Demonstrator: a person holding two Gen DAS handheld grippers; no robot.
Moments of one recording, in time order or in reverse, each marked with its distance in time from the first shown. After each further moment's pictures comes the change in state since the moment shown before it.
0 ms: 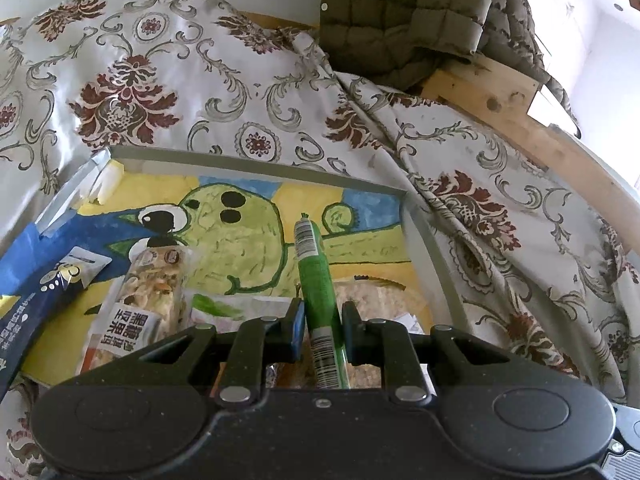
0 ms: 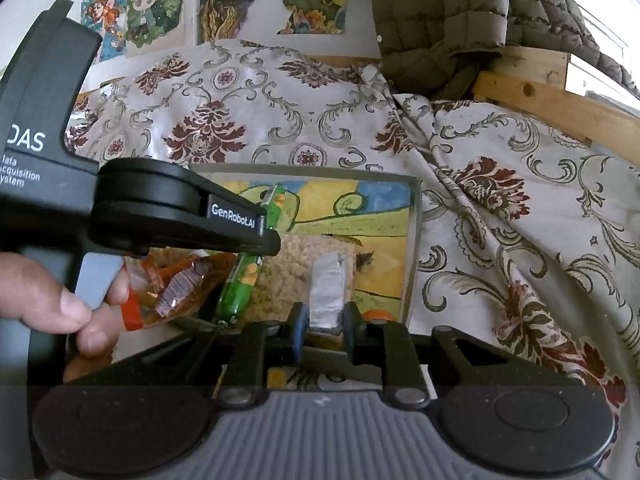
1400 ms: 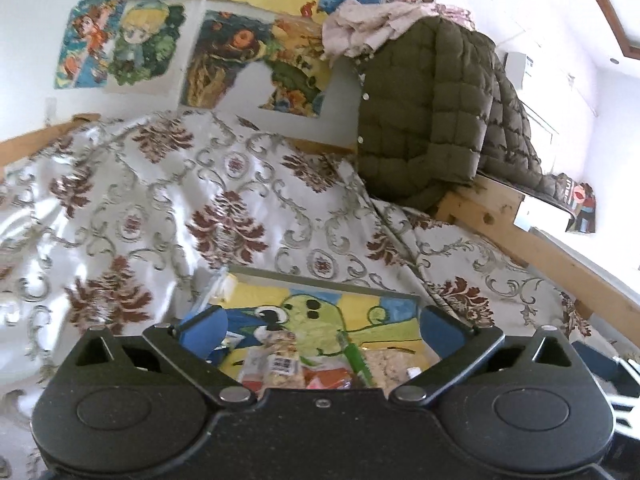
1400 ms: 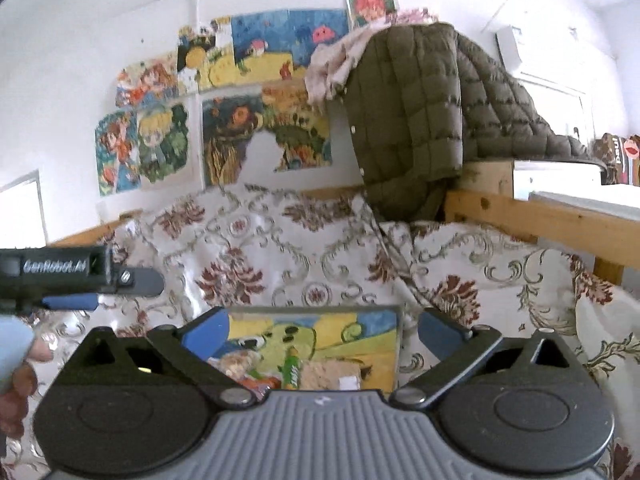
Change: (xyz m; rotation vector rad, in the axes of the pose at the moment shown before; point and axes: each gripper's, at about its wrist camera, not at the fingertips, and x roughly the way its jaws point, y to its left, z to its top) left arm -0.213 0.008 -0.008 0.013 -0.321 0.131; right arm -0.140 -0.002 0.018 0.122 -0.383 0.023
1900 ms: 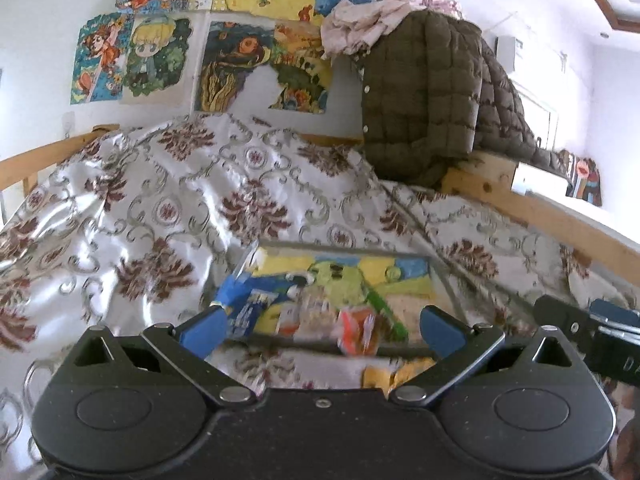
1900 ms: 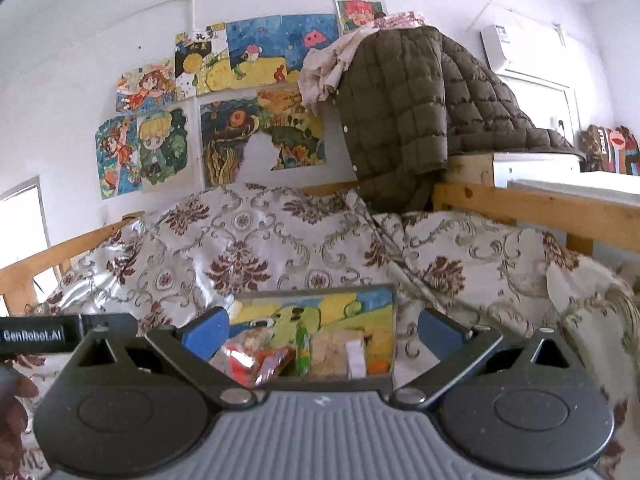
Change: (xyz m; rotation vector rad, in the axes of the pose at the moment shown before) left arm -0.070 0.011 -0.057 0.073 0.014 0.046; right arm -0.063 0.018 -0.025 0.030 0.023 -0.028
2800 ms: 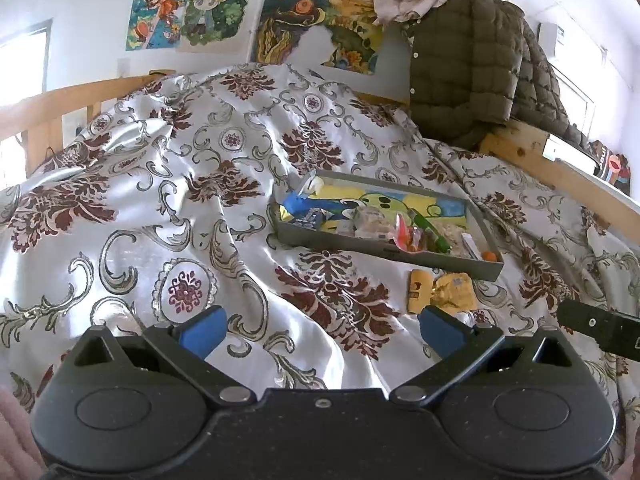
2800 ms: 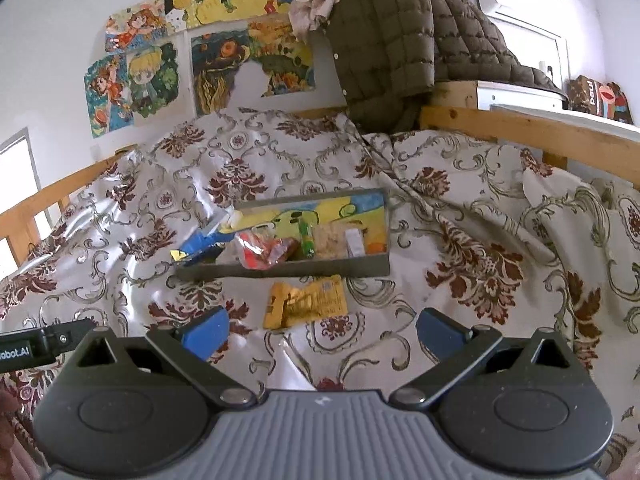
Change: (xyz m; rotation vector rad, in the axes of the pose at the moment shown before) left arm -0.067 0.038 -0.072 -0.095 0.104 0.092; right arm -0.052 0.026 -0.051 0.010 0.219 -0.054
